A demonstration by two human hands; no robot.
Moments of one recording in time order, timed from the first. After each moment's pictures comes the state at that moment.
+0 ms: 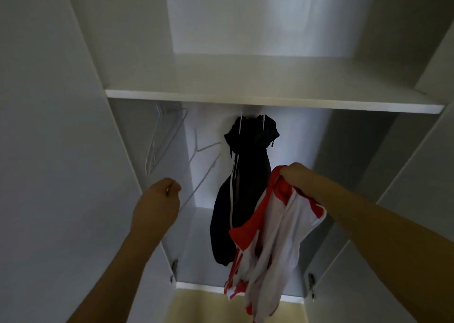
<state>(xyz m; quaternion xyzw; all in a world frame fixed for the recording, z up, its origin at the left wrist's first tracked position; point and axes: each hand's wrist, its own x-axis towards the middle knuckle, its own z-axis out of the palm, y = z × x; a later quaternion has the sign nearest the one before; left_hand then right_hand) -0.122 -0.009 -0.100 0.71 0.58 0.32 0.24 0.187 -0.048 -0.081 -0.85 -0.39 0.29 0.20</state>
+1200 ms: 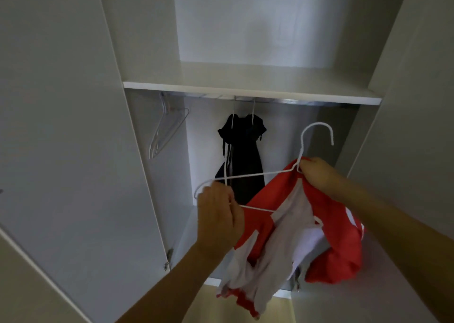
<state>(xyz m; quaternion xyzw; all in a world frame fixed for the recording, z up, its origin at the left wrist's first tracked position) -0.033 -0.189 -0.148 0.76 0.34 0.55 0.08 0.203 -0.213 -0.054 -0.80 -0.46 0.20 0.32</state>
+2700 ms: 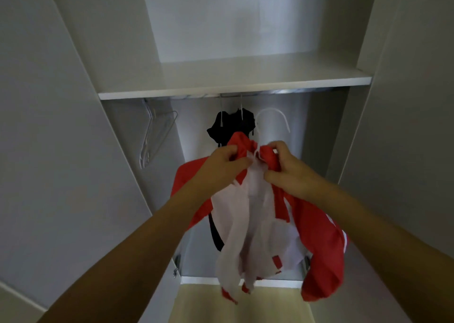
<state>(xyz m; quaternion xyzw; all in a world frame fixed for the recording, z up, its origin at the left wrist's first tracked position) 0.005 -0.114 -0.054 0.78 0.33 0.29 0.45 0.170 -0.214 -0.061 -0.70 -0.57 0.23 0.37</state>
